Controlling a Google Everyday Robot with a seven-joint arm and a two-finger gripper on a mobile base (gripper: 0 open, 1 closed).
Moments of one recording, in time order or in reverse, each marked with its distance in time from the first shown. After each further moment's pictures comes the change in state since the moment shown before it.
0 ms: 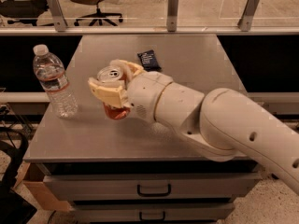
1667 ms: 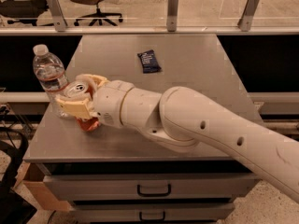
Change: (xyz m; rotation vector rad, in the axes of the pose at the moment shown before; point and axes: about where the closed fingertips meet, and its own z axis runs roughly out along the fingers) arm 0.031 0.056 0.063 -0.168 0.050 0.004
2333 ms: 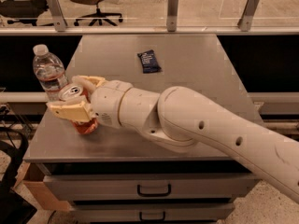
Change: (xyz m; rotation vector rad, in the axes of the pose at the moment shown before) arm -0.001 0.003 0.002 -0.006 0.000 -0.003
